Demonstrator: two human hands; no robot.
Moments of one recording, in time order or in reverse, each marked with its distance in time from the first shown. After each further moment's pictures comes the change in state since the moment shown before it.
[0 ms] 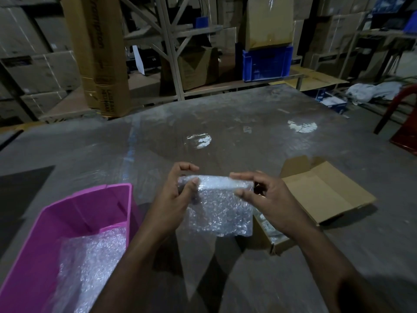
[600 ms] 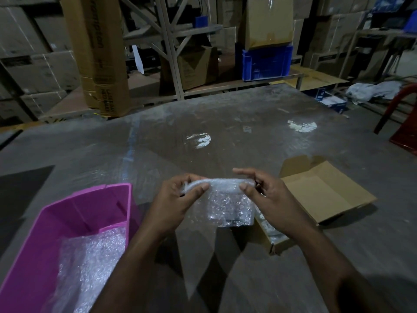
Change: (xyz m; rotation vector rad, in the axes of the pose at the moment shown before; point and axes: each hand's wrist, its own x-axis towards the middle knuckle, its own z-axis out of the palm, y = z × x) left_hand 0.005 -0.005 0.002 -0.032 -0.060 0.030; right_hand -0.002 -0.005 0.000 -0.022 0.013 -0.031
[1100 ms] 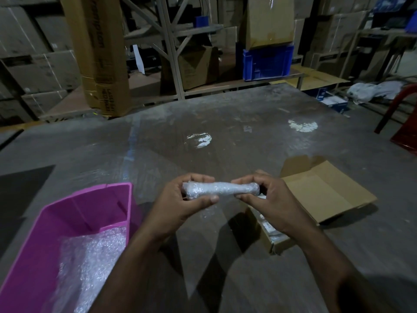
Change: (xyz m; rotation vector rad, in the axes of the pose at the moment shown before) left_hand -0.006 0.006 0.005 -0.160 -0.071 -0.079; right_hand 0.002 0.003 0.000 -0.104 0.013 -0.004
